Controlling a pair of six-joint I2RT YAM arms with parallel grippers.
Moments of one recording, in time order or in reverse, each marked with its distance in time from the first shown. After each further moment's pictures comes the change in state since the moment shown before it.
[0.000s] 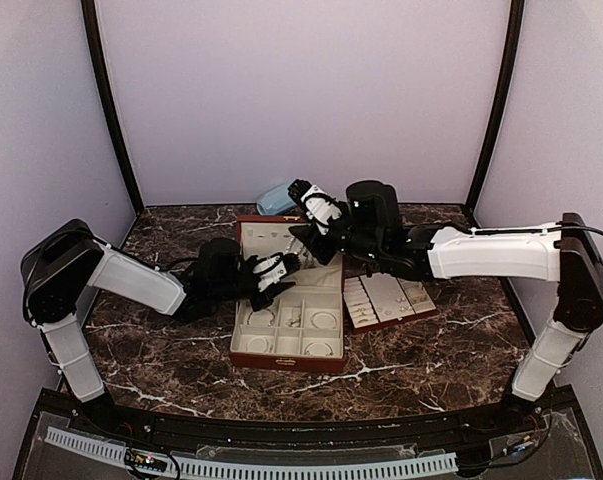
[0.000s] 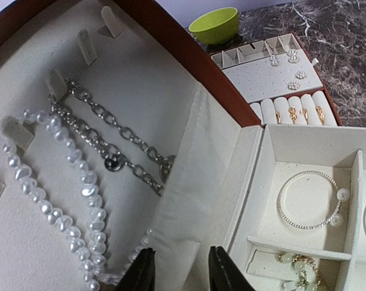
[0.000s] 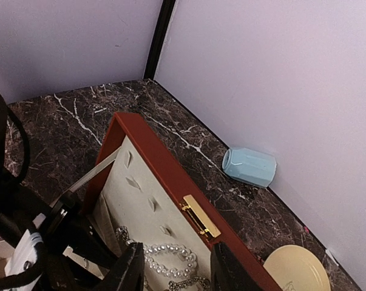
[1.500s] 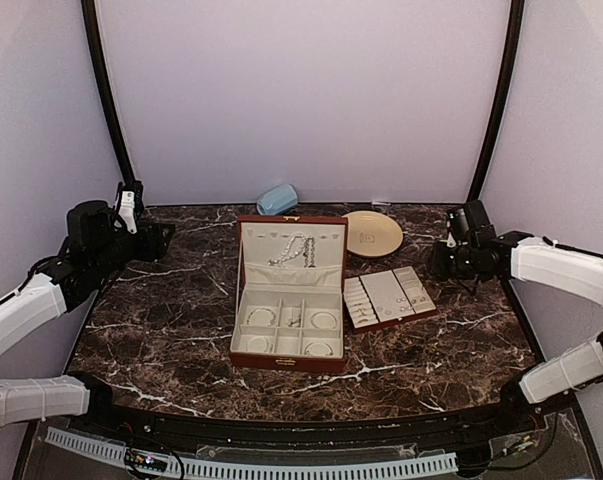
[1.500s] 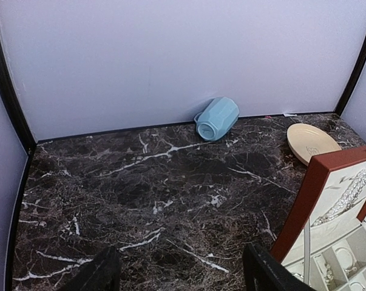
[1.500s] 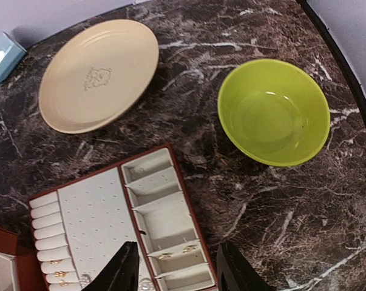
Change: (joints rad) left arm 0.490 -0.841 -0.135 -0.619 -0.165 -0.695; right arm -0.501 -0.400 -0.370 -0.571 0.126 0.769
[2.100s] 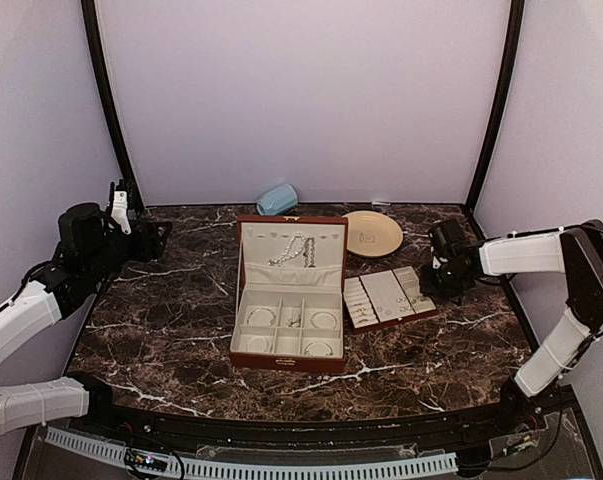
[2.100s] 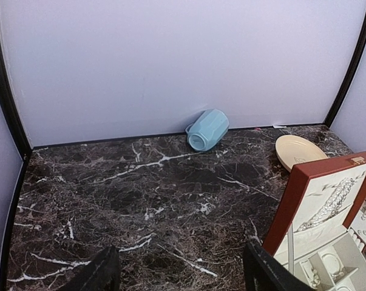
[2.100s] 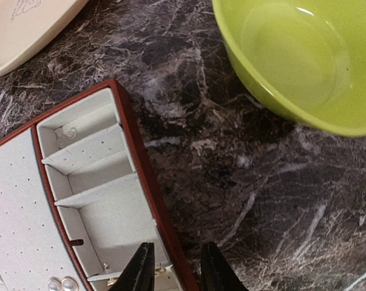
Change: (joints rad) left arm 0.004 -0.069 -0.028 0.005 0.025 -0.034; right arm -0.060 0.286 -0.013 0.043 -0.052 -0.035
